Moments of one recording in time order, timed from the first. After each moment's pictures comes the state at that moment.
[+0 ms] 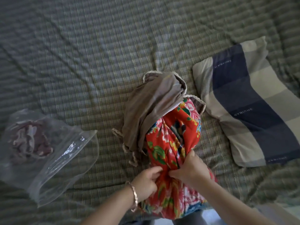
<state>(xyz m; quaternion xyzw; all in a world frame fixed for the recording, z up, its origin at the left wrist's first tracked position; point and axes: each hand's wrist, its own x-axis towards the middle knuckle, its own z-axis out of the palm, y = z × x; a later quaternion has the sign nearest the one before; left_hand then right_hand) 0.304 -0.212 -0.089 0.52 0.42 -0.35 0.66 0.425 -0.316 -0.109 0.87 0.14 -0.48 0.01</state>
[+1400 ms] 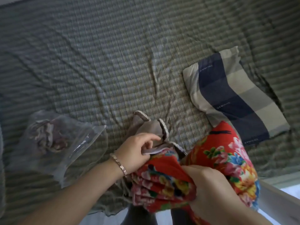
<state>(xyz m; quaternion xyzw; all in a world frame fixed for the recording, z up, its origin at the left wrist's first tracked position) 0.305 -0.166 0.031 0.84 0.21 -0.13 0.48 0.387 -0.359 0.078 0.81 0.43 -0.34 -0.22</state>
